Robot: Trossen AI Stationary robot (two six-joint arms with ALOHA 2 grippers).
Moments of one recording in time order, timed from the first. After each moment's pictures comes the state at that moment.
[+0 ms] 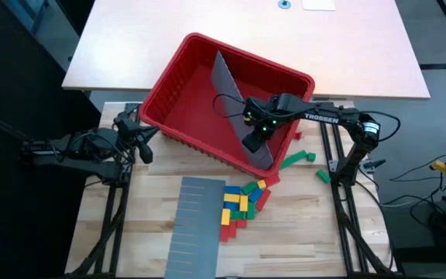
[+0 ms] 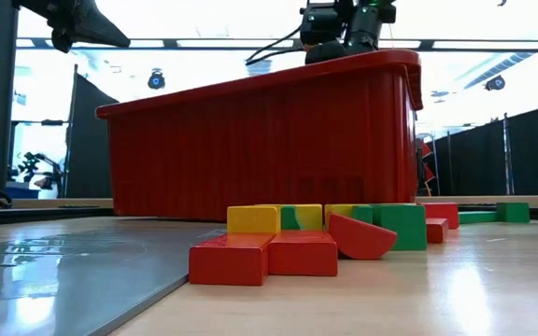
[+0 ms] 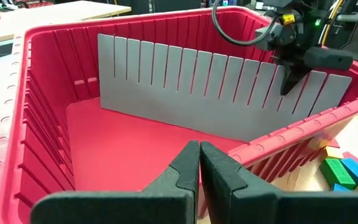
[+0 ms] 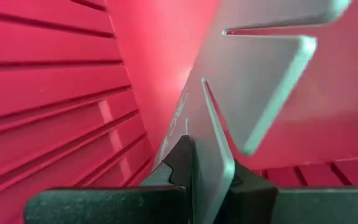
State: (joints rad) left arm -0.05 0.52 0.76 -0.61 -0.67 -0.24; right arm -0.37 1.72 1.56 -1.13 -0.16 0.40
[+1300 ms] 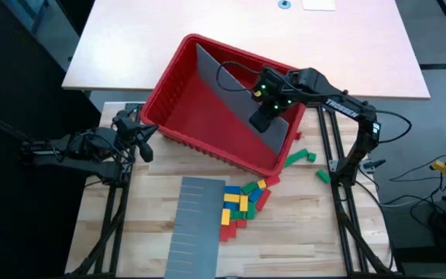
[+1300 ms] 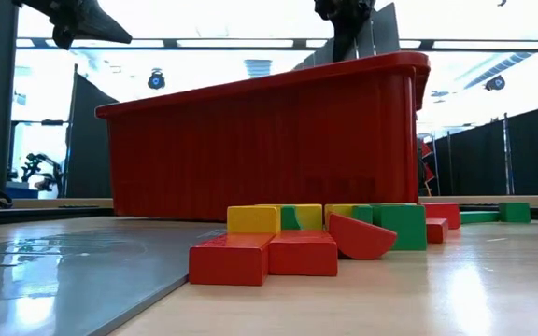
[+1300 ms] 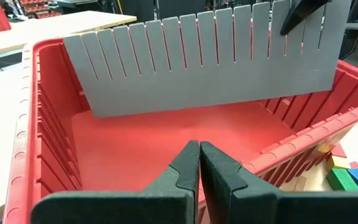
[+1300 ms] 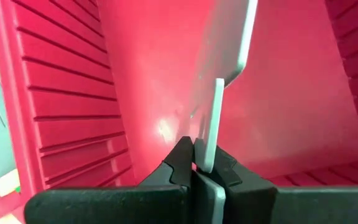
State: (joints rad) left arm -0.05 0.52 0.76 -0.56 -0.70 -0.21; right arm -0.39 1.72 2.04 -1.42 0.03 0.25
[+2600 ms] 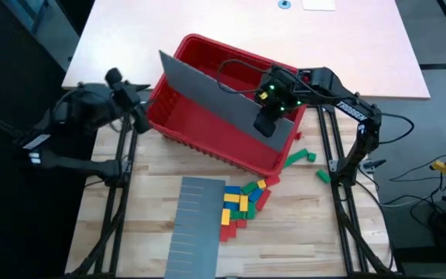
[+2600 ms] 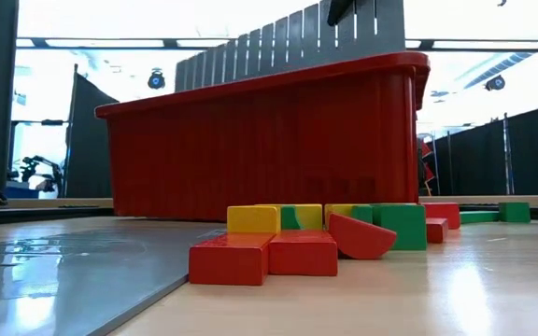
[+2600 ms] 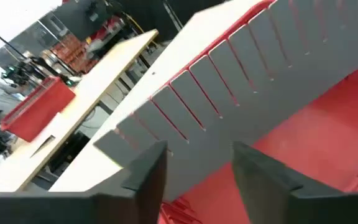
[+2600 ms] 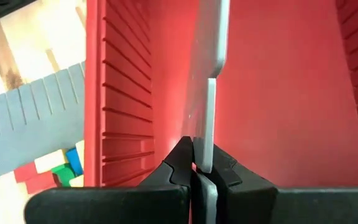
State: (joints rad) left arm 0.28 0.95 1.45 -0.88 -0.50 0.37; right arm -0.30 1.72 2.22 -1.48 0.00 0.18
